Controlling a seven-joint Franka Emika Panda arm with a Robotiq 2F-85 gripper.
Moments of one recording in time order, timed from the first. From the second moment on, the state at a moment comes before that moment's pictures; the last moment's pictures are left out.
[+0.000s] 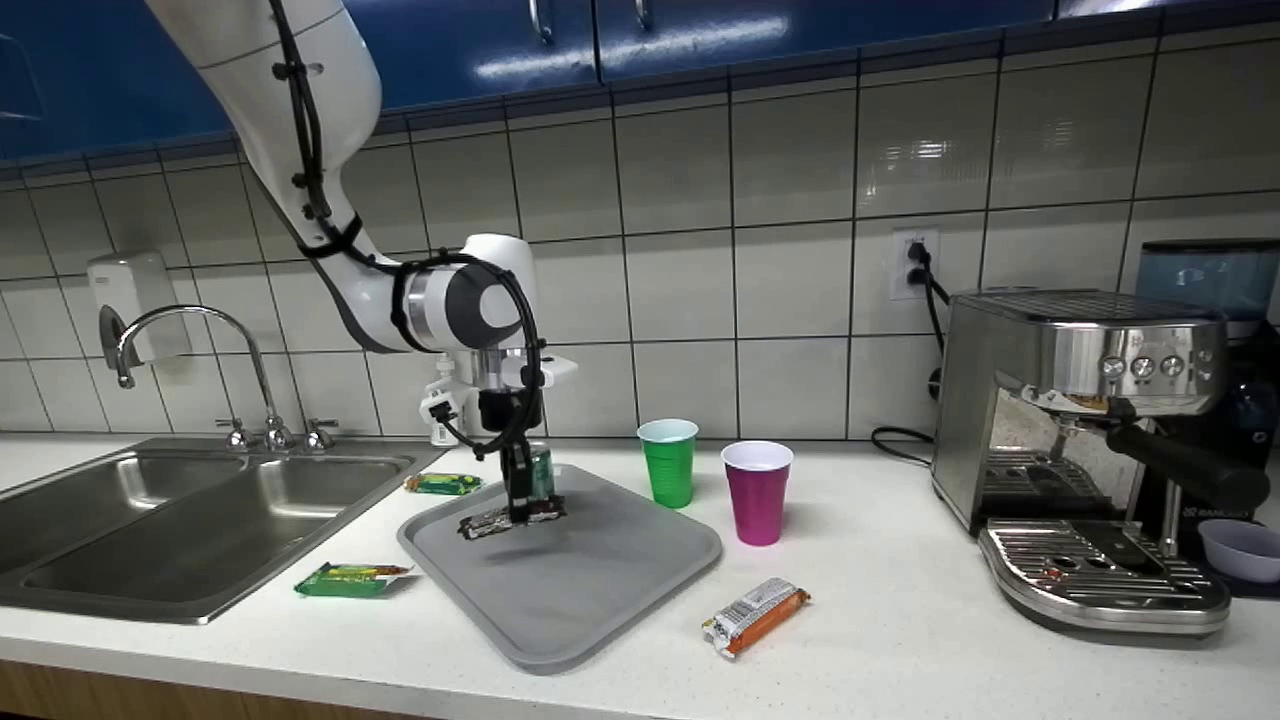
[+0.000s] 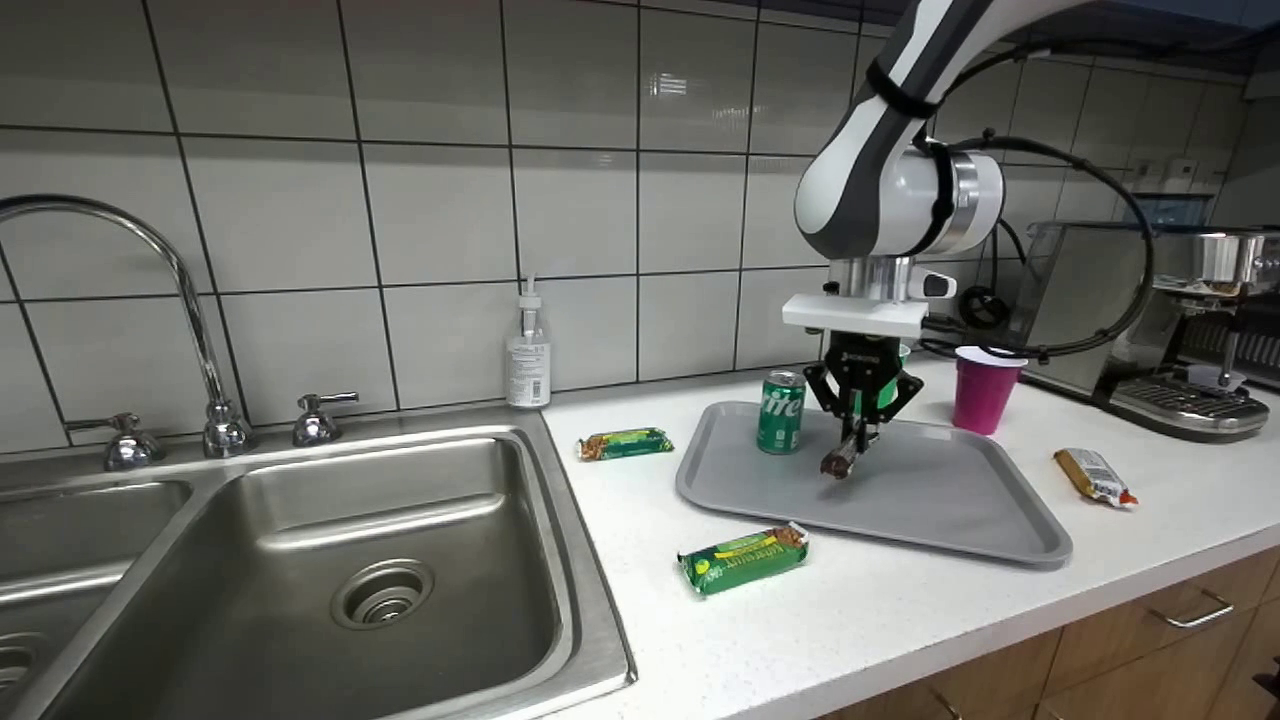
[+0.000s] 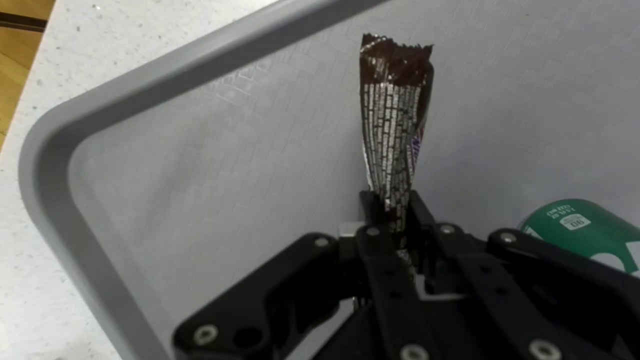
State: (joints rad) arm 0.10 0.46 -0.15 -2.10 0.12 2.47 0.79
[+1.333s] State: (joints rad) arm 0.21 0.39 -0.05 -2.13 0.03 2.46 0.79
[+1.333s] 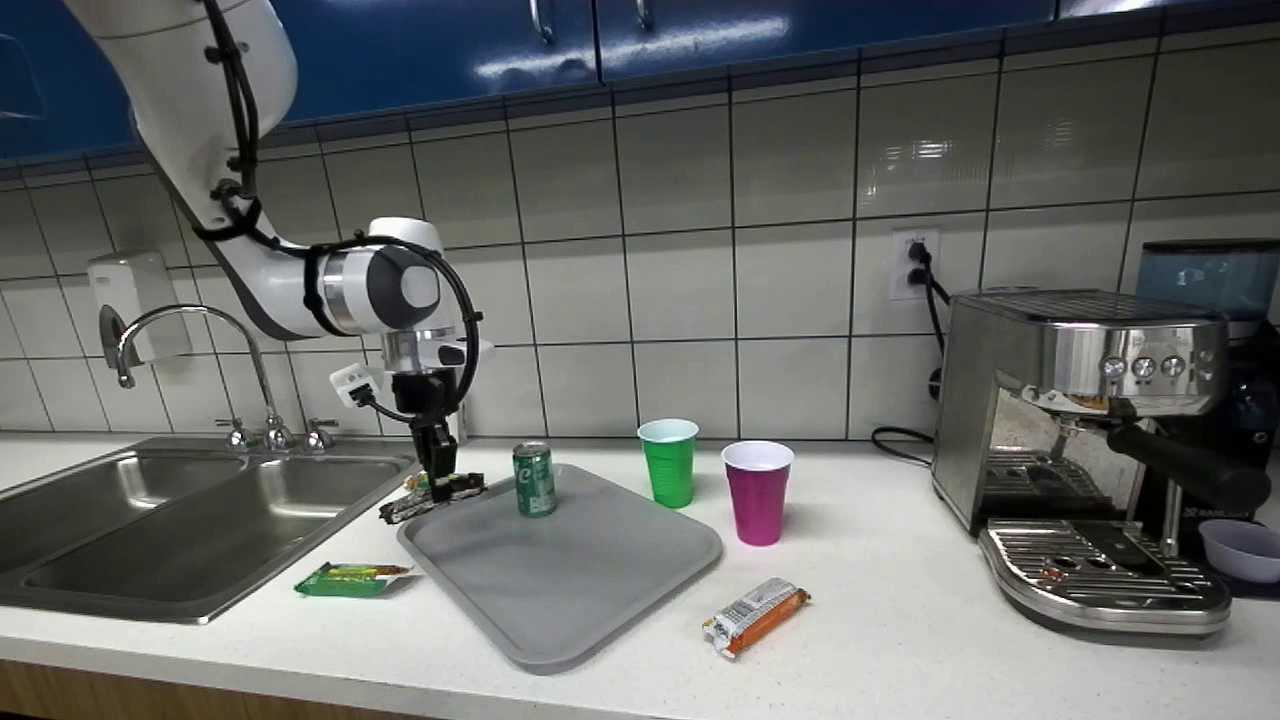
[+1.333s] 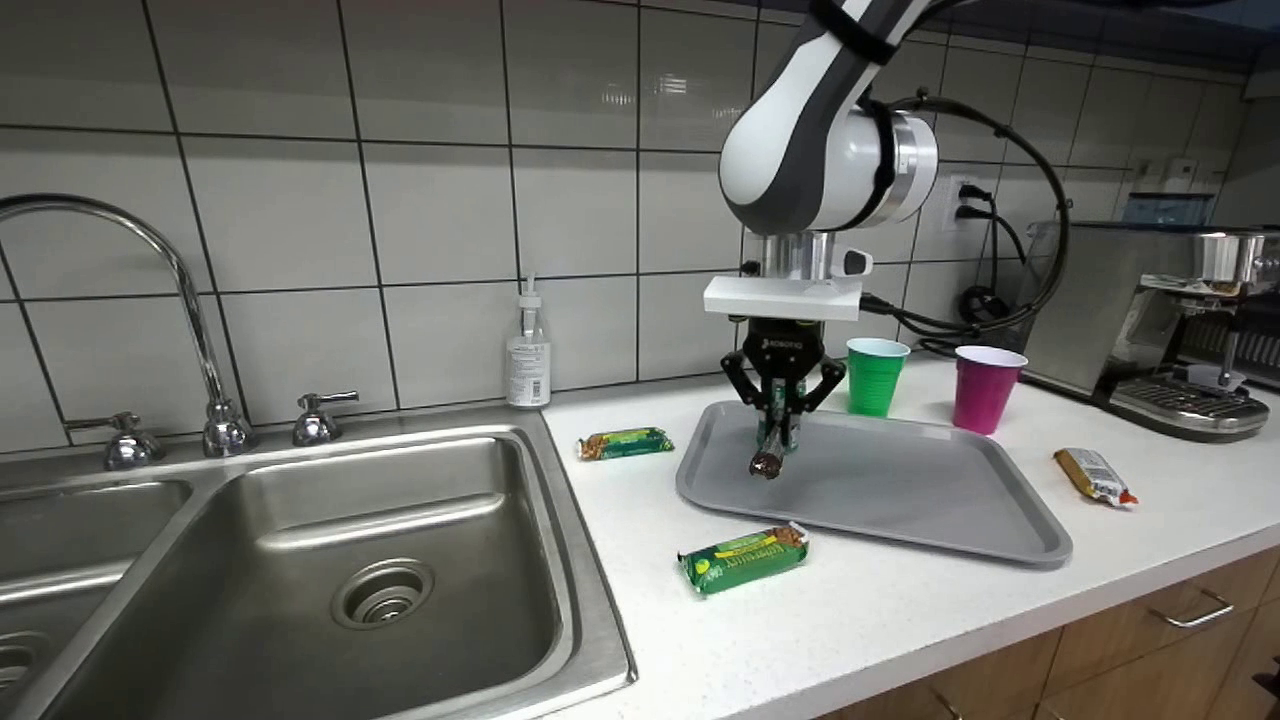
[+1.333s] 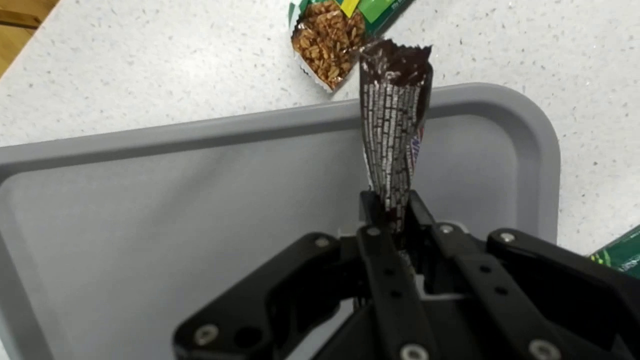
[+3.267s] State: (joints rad) arm 0.28 0.61 0.07 -1.92 0.02 2.56 0.54
